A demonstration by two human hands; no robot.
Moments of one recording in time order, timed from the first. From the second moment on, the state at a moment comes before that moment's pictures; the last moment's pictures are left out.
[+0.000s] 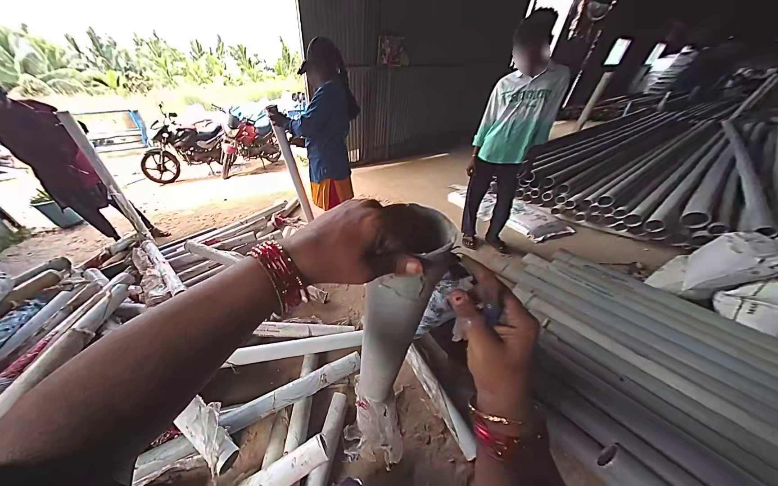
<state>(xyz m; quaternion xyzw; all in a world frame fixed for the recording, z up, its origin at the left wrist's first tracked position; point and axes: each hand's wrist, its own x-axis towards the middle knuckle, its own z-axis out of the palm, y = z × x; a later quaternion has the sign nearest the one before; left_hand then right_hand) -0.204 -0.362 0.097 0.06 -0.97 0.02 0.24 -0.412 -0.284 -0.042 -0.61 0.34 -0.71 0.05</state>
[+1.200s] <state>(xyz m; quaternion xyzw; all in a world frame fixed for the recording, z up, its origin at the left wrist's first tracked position) -0.194 -0.331 0.105 0.21 -0.95 -0.08 0.23 -0.334 -0.323 -0.060 -0.58 0.28 -0.75 -0.18</state>
